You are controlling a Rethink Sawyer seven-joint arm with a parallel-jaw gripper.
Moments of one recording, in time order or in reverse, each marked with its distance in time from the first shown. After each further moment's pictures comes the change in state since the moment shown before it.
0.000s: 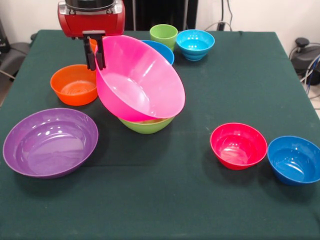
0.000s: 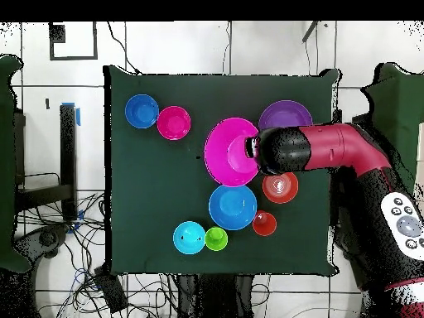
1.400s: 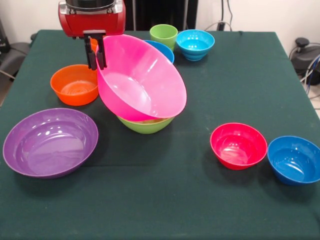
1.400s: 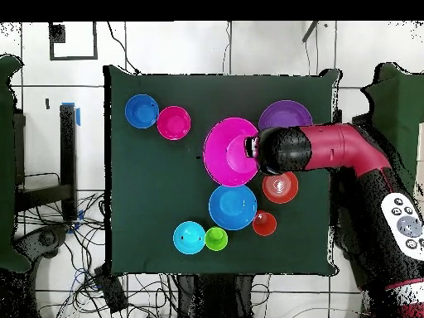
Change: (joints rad) arm 0.004 0.000 -0.008 0.000 0.016 0.000 0.000
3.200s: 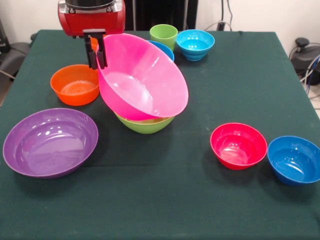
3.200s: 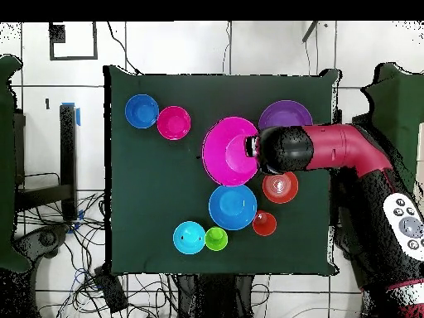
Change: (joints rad) arm -0.004 0.000 0.000 0.000 0.020 0.000 0.000
